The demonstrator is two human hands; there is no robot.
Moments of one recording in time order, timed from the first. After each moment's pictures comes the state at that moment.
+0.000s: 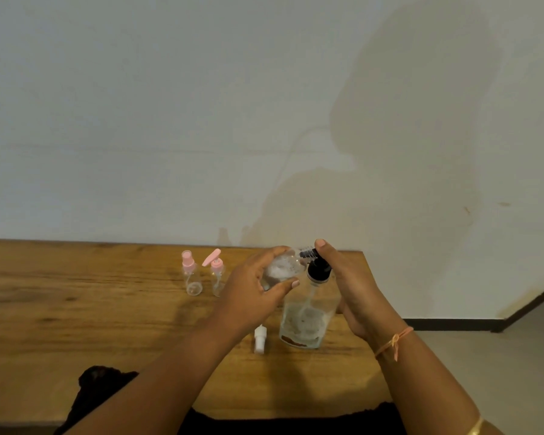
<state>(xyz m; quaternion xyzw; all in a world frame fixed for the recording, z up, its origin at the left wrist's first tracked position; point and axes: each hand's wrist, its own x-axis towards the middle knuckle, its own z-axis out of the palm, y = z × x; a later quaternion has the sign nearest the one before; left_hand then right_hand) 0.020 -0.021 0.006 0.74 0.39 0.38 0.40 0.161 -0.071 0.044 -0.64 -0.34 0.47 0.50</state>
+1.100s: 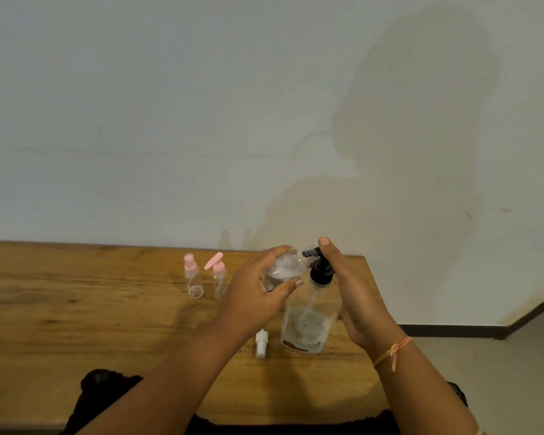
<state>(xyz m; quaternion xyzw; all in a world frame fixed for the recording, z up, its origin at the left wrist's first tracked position) 0.023 -0.023 0.011 0.73 0.39 0.41 0.39 0.157 -0.074 0.045 -0.63 -0.33 0.47 0.52</state>
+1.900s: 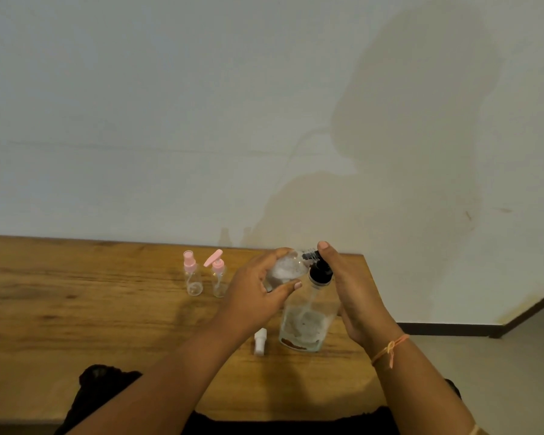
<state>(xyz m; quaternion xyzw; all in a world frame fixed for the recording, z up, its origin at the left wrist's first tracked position) 0.021 -0.022 0.005 0.73 0.40 0.39 0.40 0.159 -0.069 0.039 -0.63 -0.34 0.46 0.52</state>
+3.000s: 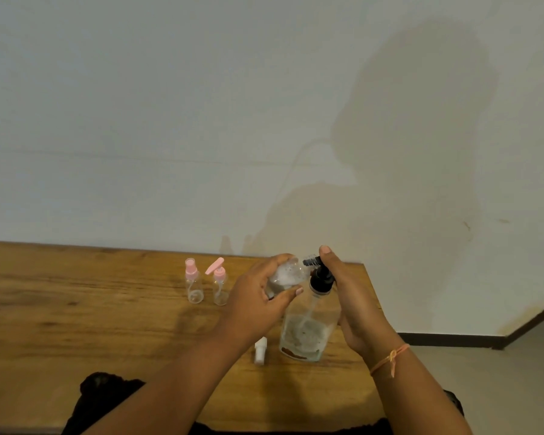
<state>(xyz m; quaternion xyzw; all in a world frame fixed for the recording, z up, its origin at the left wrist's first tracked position) 0.023 -0.021 0.004 0.73 0.39 0.41 0.38 0.153 -0.073 0.049 -0.63 -0.34 0.48 0.52</state>
